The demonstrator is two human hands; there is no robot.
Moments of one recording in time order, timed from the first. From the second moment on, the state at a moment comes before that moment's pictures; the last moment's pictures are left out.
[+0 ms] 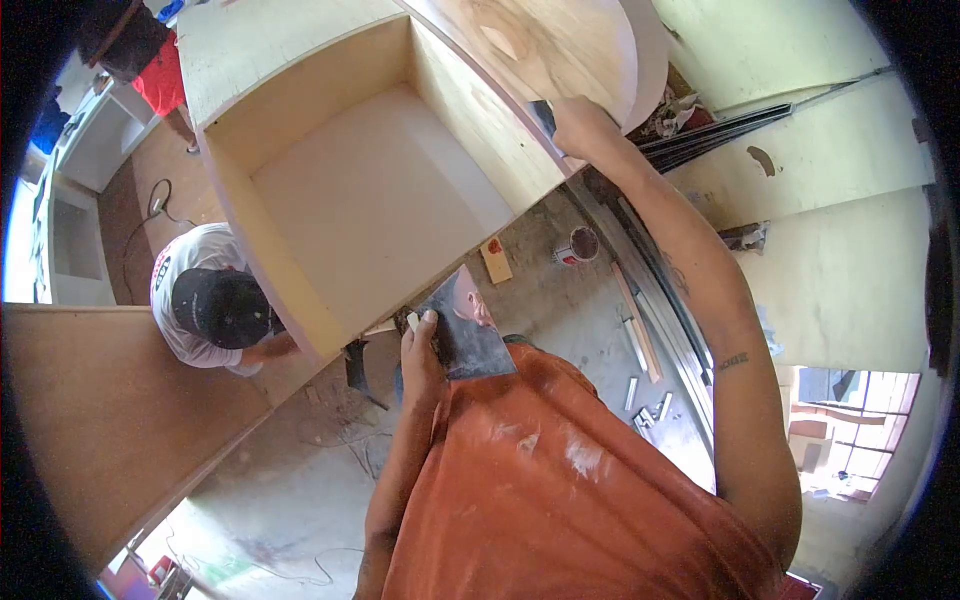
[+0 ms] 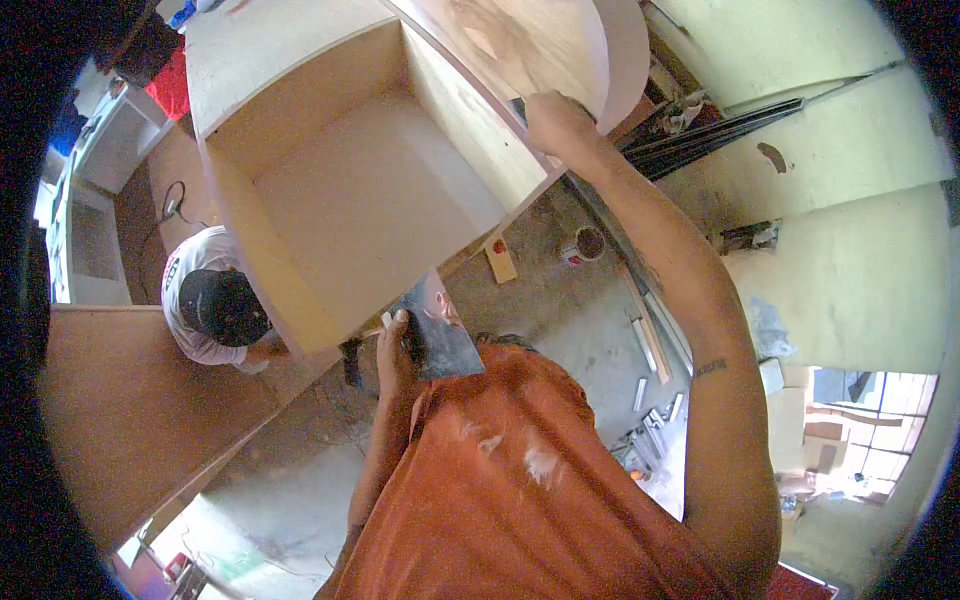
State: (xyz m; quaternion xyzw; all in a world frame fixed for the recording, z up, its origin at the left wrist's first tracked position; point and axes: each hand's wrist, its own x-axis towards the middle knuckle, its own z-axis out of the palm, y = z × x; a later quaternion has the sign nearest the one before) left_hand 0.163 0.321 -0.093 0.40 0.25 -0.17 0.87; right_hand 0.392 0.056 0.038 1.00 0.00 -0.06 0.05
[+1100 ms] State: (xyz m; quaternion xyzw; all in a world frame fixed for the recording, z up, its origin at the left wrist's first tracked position) left_hand 0.133 0.143 0.013 0.22 0.11 -0.23 0.94; right_hand 0.083 -0.011 0.006 0.54 -0.29 0.24 -0.76
